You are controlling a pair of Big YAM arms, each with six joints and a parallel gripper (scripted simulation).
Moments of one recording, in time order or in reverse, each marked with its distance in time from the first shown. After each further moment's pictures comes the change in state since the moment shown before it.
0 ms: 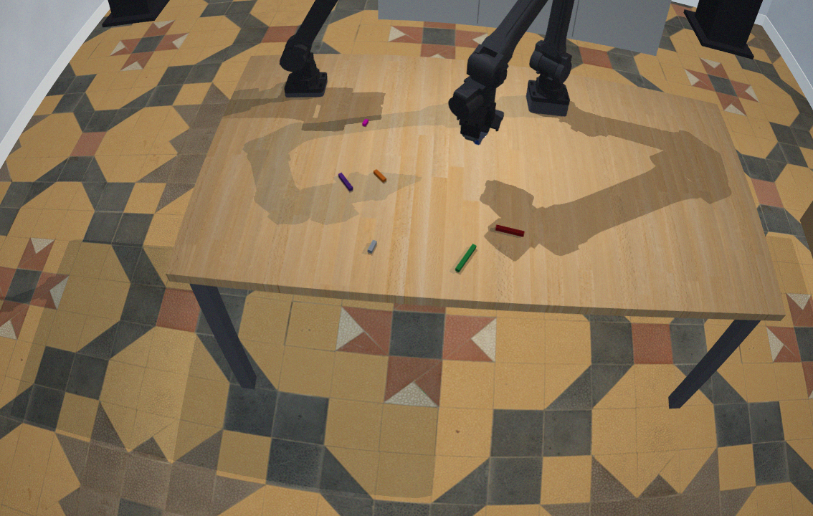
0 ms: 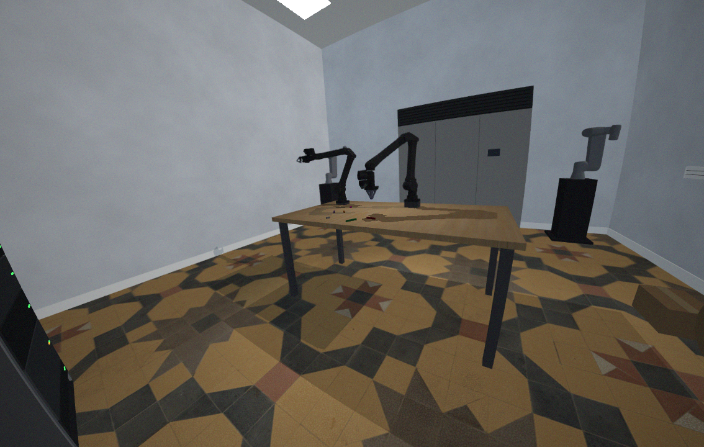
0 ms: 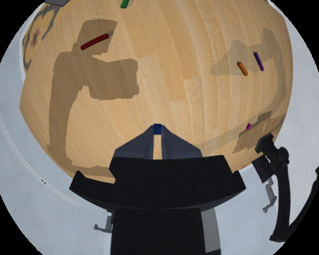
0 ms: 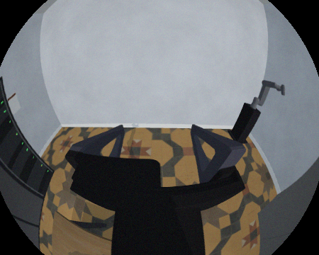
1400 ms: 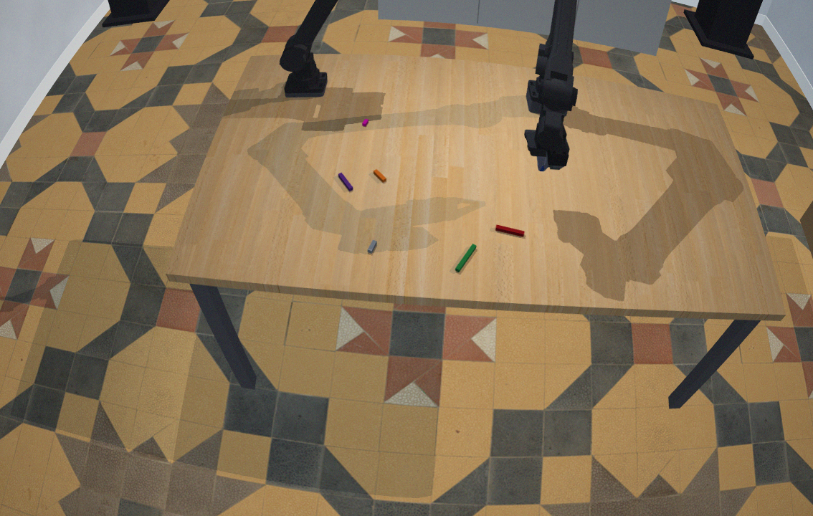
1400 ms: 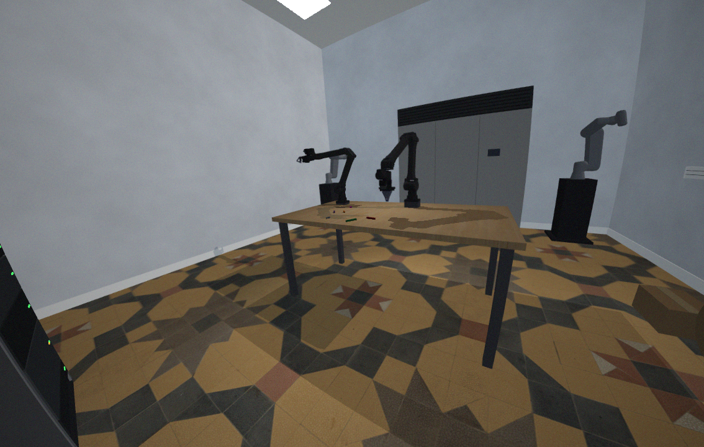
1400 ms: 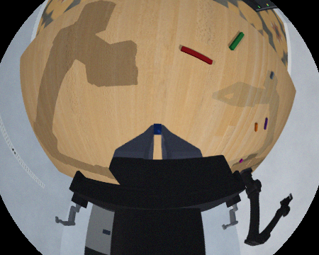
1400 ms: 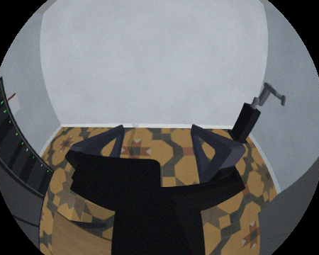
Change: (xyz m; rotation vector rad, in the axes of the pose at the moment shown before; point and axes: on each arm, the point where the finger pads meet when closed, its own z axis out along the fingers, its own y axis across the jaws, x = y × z) left arm -0.020 0.169 0.001 0.002 -0.045 -0.386; right arm 0.000 0.000 0.000 0.000 0.000 0.000
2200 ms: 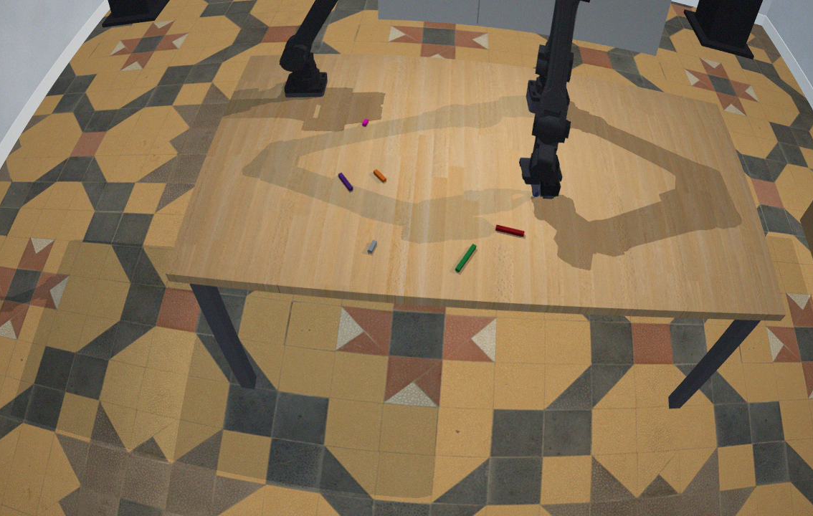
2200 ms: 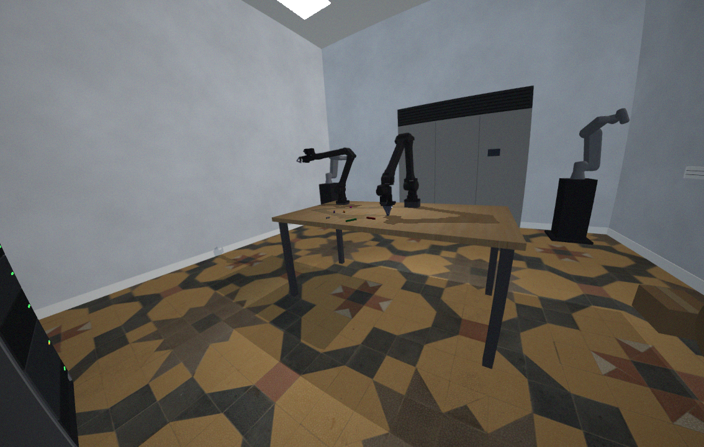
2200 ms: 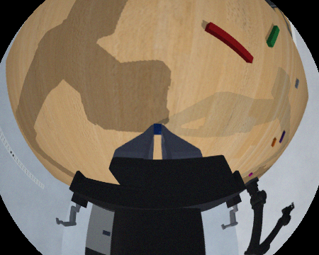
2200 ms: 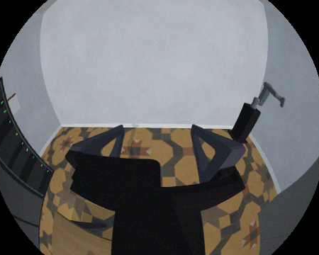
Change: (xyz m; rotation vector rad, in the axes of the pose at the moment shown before) left arm 0.011 0.003 0.102 -0.011 0.038 0.000; right arm 0.000 0.000 0.000 0.000 0.000 0.000
